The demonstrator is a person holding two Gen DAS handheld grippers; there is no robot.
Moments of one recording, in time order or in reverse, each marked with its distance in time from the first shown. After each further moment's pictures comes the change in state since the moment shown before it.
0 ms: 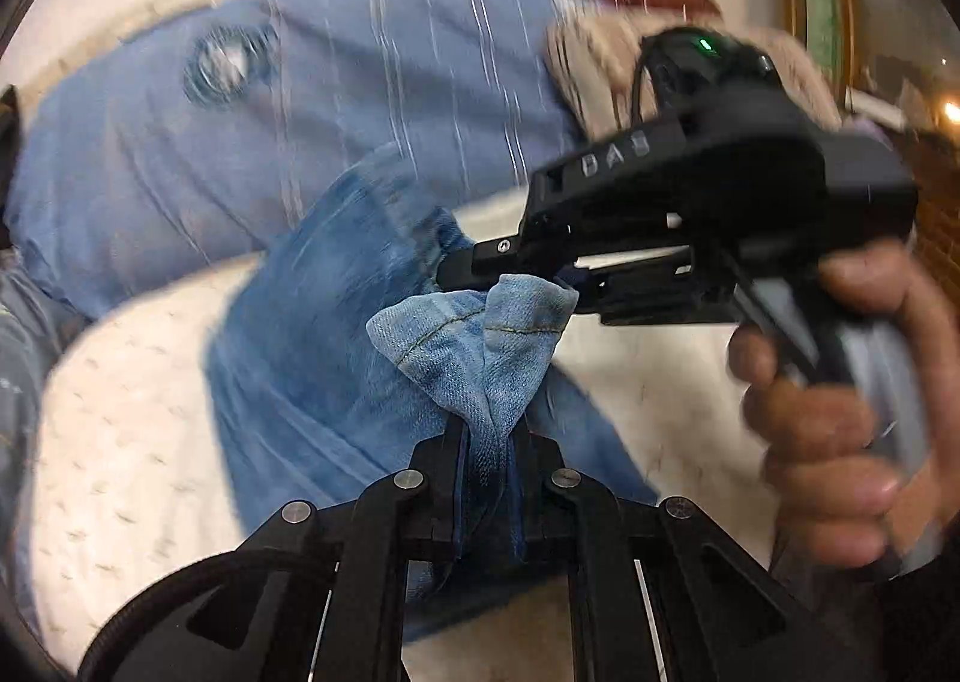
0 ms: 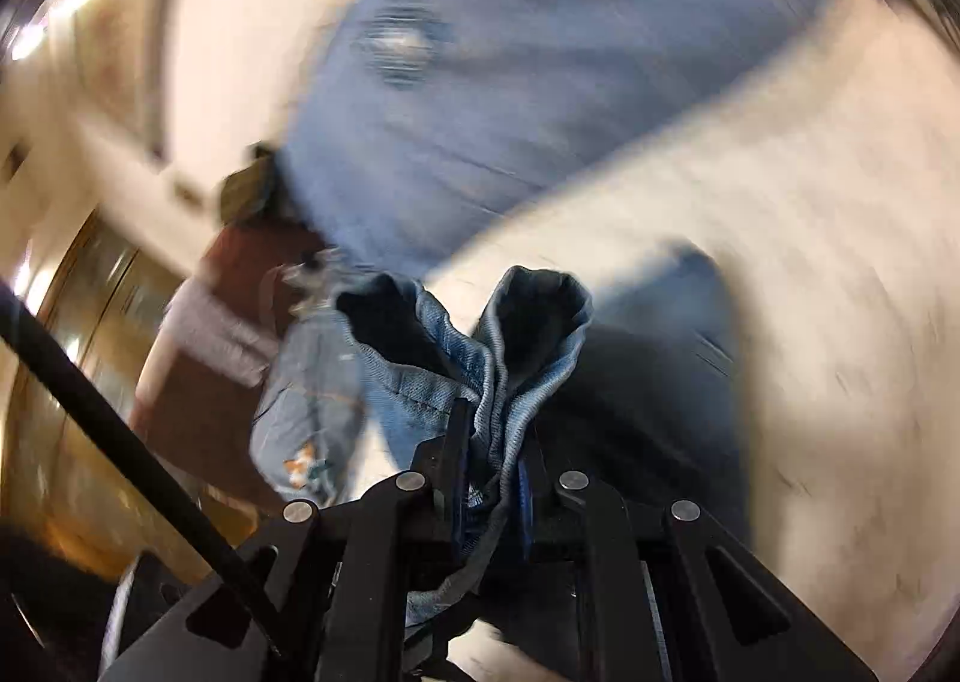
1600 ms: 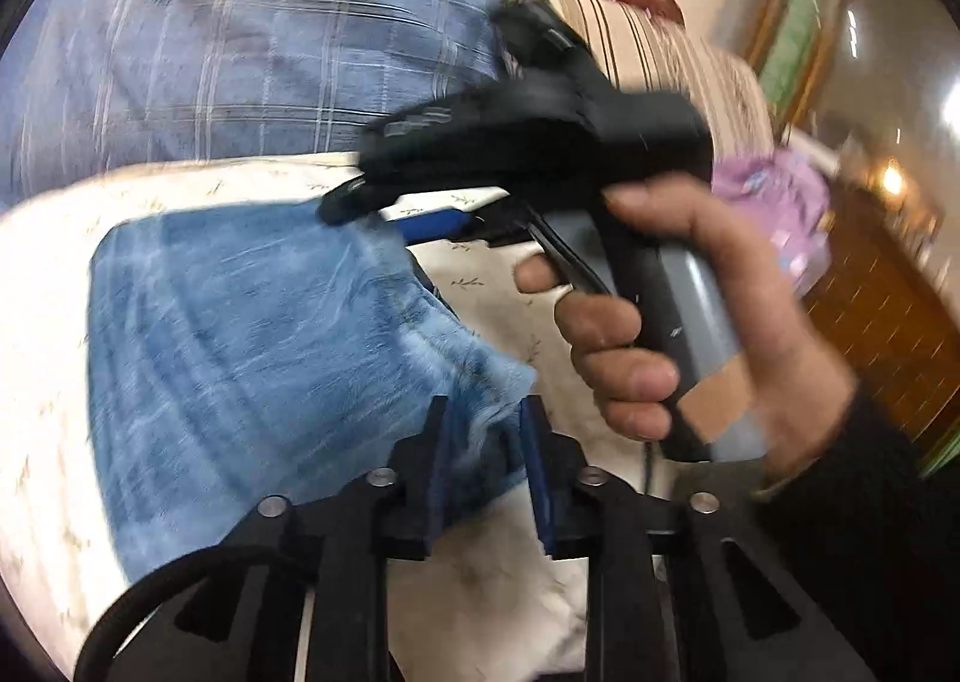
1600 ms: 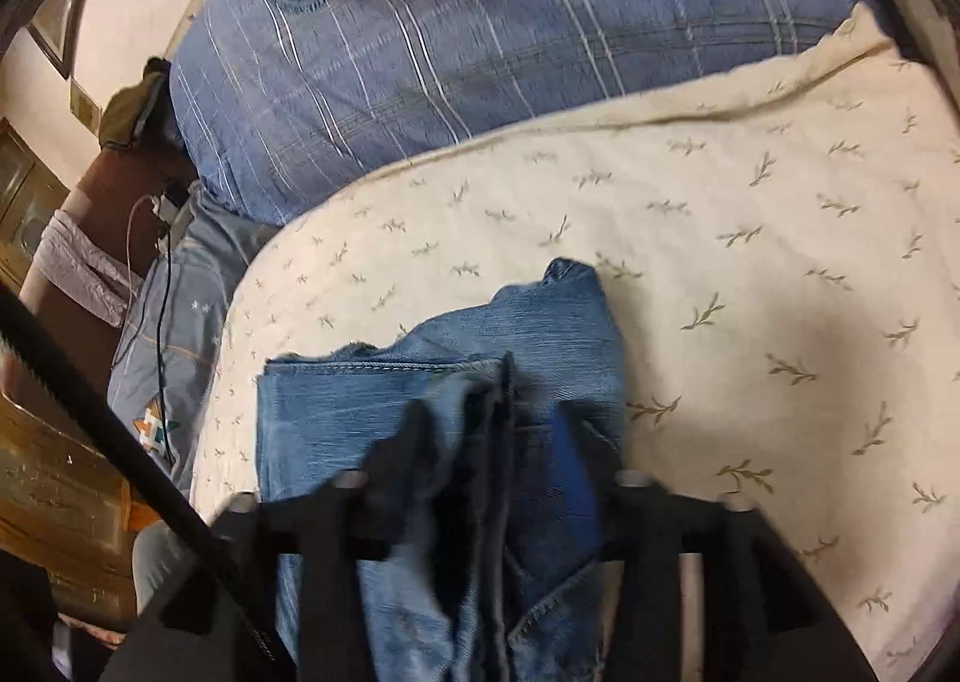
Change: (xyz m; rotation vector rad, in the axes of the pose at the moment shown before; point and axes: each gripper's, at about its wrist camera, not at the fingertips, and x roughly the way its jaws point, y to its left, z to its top) left arm 0.016 0.012 0.001 -0.170 0.049 -0.313; right arm 0.043 -0.005 0.039 -0.182 0.069 -0.298
